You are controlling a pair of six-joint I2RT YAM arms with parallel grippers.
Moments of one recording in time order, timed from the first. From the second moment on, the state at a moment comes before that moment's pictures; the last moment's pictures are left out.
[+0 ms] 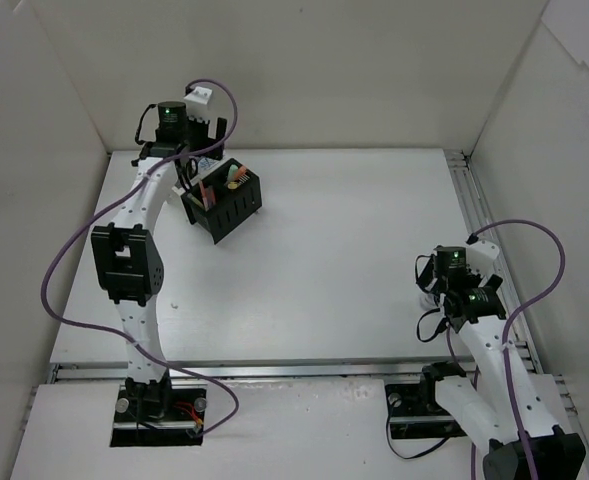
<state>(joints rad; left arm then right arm) -0.11 2.10 2.02 -0.36 0.15 0.15 0.11 0.80 0.65 -0.72 0.56 0.54</state>
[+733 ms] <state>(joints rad) -0.37 1.45 1.19 -0.13 0.18 -0.16 0.02 1.18 0.73 -0.73 0.38 0.57</state>
